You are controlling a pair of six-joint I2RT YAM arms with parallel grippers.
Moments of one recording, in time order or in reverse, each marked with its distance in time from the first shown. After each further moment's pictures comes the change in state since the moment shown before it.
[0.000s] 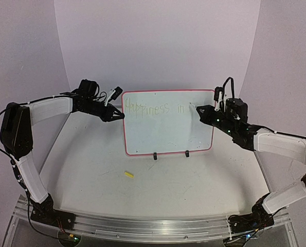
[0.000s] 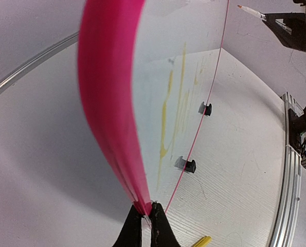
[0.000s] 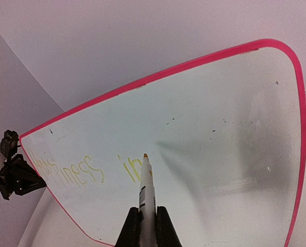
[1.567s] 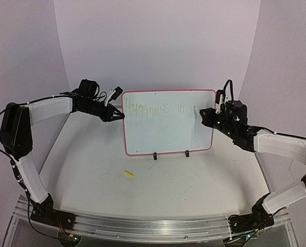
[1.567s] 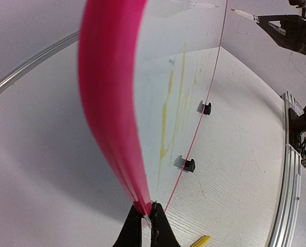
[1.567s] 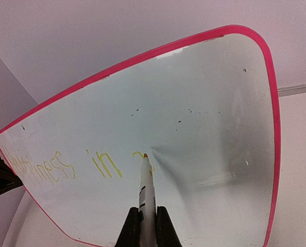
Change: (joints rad) left arm -0.004 -0.006 0.000 -0.009 -0.006 0.001; right arm -0.011 -0.004 -0.022 -0.031 0.070 -0.030
